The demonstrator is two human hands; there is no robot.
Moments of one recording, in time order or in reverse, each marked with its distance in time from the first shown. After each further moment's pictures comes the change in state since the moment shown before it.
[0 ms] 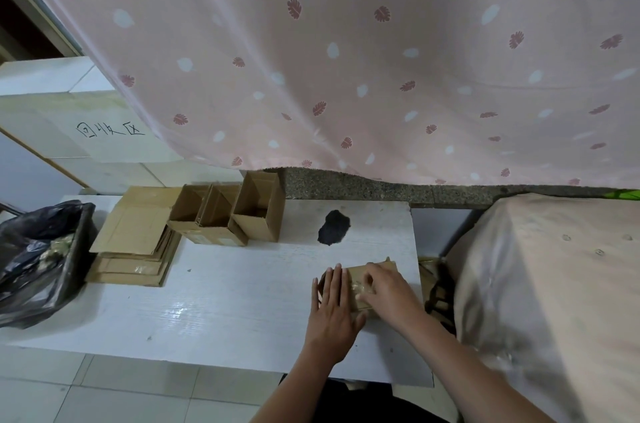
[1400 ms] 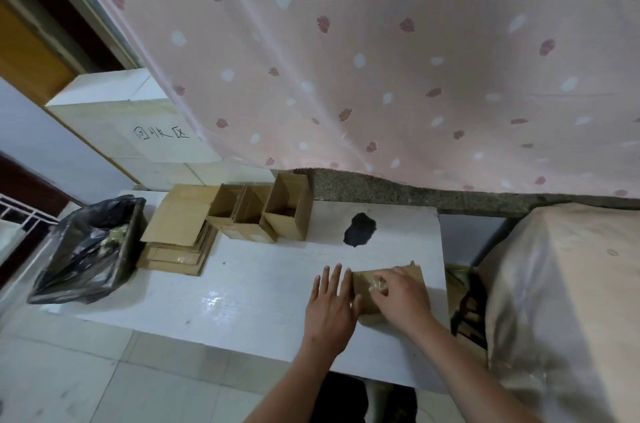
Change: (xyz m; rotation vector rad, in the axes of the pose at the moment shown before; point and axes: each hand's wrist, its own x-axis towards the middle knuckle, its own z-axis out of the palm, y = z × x) left_hand -0.013 -0.029 -0.019 -0.034 0.008 -0.167; right_hand -0.011 -0.022 0.004 0.093 0.052 0.046
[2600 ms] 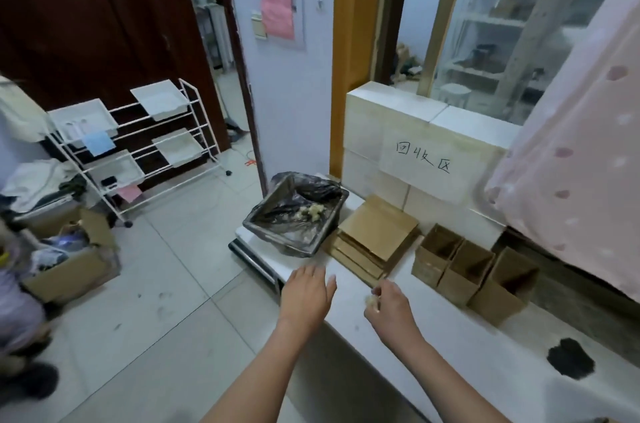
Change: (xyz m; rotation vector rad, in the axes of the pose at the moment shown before) left_hand -0.194 -0.436 -0.088 -0.162 0.290 -0.594; right_hand -0.033 -0.383 0.271 -0.089 -0.196 -0.379
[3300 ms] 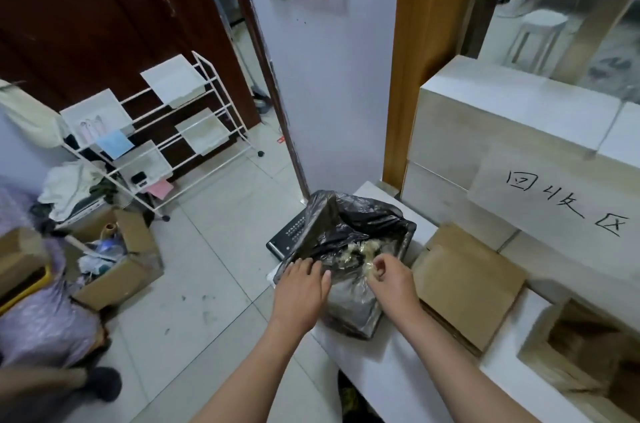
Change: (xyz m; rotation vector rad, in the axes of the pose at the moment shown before) left_hand 0.248 -0.156 -0.009 0.090 -0.076 -0.082; right_hand 0.316 -0.107 0.094 0.149 -0.079 -0.005
